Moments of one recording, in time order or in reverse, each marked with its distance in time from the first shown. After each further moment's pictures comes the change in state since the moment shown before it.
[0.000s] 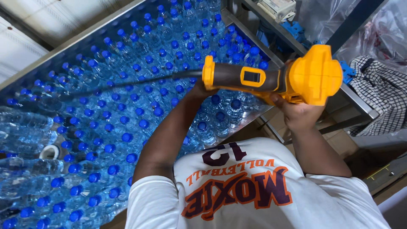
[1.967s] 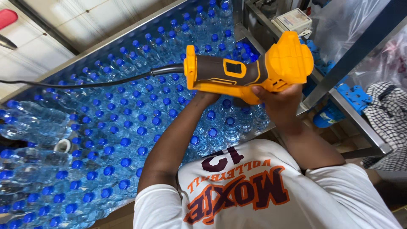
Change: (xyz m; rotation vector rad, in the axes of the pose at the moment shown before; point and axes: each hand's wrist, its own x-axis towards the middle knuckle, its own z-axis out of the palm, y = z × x) left_hand 0.057 -0.024 -0.006 -1.365 -0.148 0.185; right_hand 0.039 0.062 0.033 0.437 0.134 0.325
